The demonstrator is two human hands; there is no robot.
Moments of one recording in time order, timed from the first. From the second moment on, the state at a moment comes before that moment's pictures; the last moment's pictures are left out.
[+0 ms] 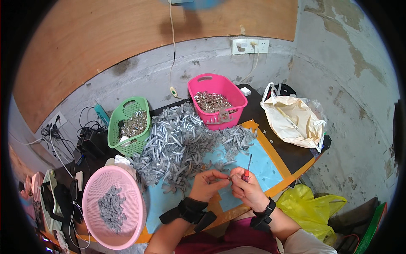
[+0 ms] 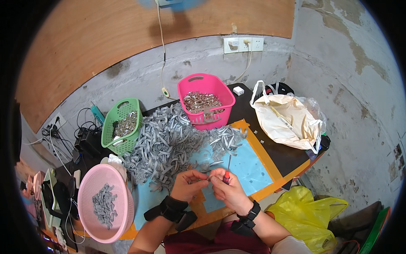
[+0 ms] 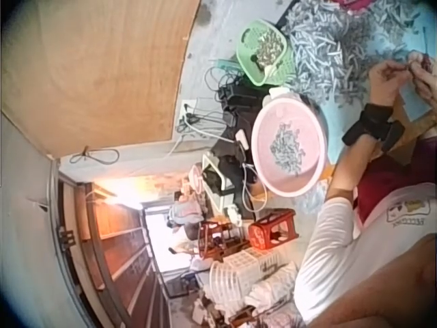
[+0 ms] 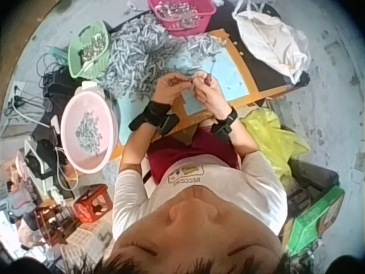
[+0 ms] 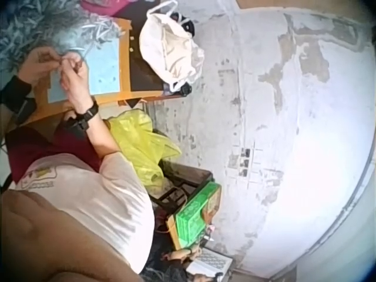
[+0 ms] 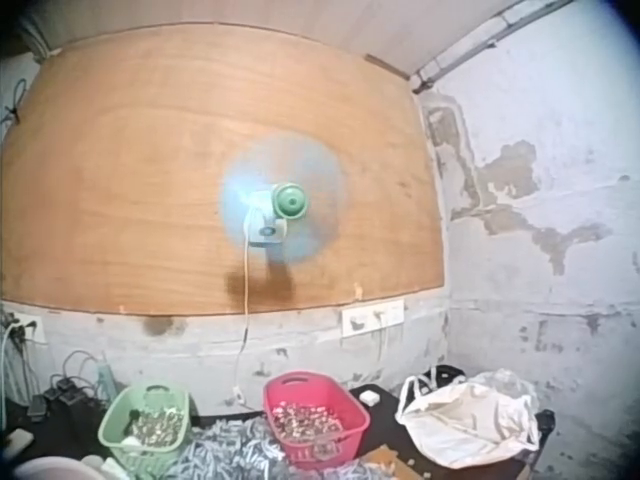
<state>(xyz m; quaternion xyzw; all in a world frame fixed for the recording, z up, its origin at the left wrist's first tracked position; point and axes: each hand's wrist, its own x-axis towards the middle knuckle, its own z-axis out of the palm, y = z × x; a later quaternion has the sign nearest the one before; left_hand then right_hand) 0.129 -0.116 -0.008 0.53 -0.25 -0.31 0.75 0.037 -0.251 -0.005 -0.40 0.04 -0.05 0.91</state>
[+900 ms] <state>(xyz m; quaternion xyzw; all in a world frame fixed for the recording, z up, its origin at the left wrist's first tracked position) 0.124 -0.115 -0.001 0.66 -0.34 -0.11 0.66 0.033 -0.259 0.012 -0.53 0.16 -0.07 0.83</state>
